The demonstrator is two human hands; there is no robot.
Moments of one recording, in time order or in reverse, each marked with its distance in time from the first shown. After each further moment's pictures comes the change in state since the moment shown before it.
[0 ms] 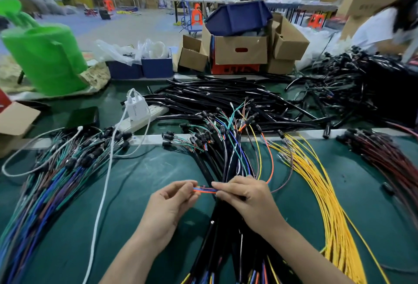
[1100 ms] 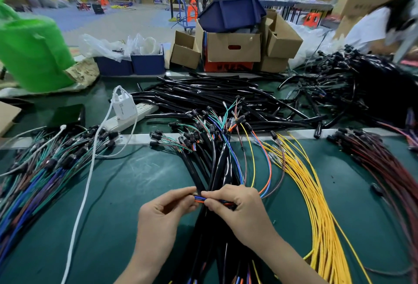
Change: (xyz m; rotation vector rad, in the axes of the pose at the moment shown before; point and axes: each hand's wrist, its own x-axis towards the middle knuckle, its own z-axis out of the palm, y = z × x) left_hand -0.017 -0.019 0.017 0.342 0.044 0.380; right_hand -0.011 -0.004 -0.005 0.088 -0.018 0.153
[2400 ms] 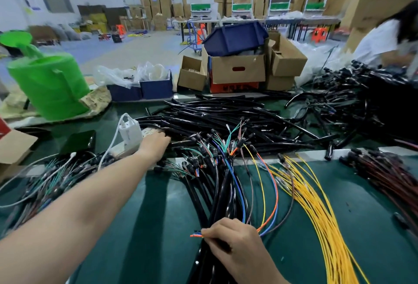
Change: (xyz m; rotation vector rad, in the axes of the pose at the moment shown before) left_hand 0.279 0.007 -0.035 1.892 -0.293 0.304; right_hand 0.005 0.017 0.007 -0.177 -0.007 -0.324
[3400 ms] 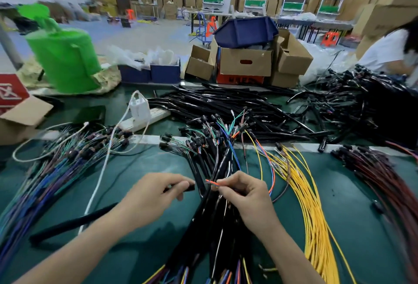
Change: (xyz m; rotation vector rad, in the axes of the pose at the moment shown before) left_hand -0.240 0.085 -0.068 -0.891 0.090 0.092; right_hand 0.009 -0.014 -0.030 0.674 0.106 0.549
